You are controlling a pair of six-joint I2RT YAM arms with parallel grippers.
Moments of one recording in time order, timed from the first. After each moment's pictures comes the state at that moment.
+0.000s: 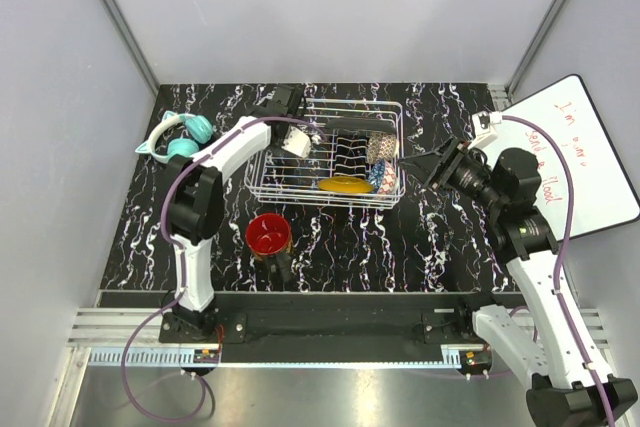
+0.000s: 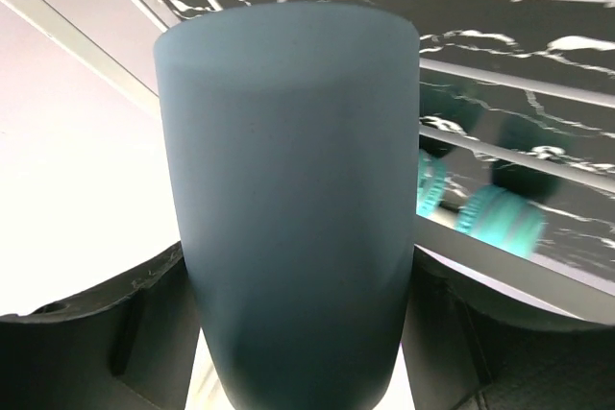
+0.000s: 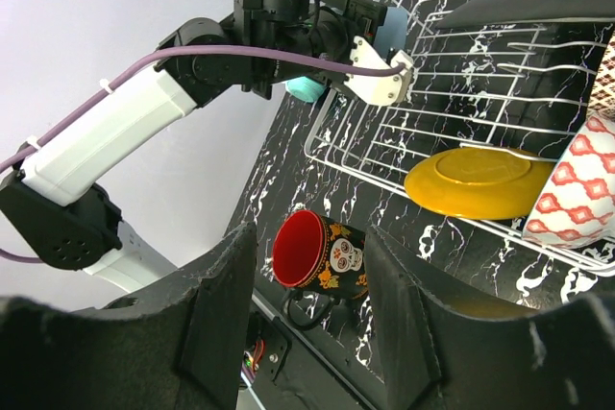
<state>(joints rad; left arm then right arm) -0.43 2.02 1.68 -0.68 -0.47 1.62 0.19 0.79 0.89 -0.21 -0.56 0.76</state>
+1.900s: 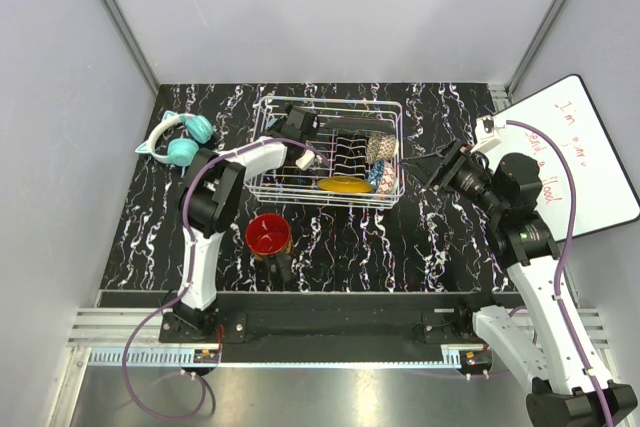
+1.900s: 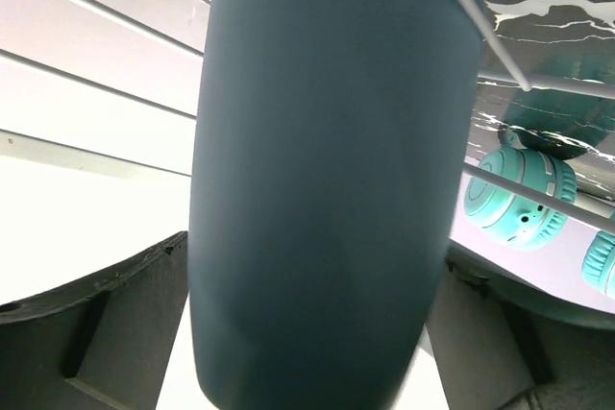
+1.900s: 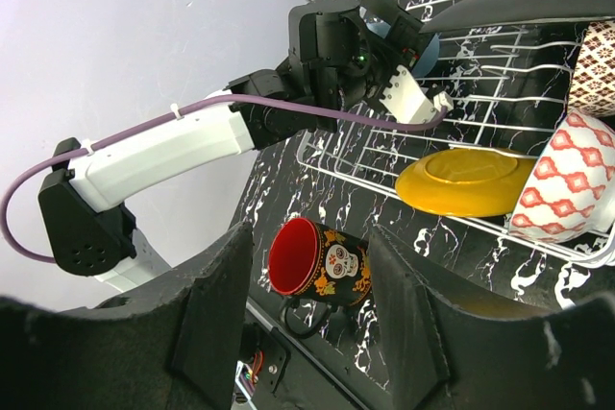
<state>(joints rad) -0.48 2.14 1.51 -0.18 -0.64 2.01 0.19 0.75 0.86 -0.21 -0.51 0.78</state>
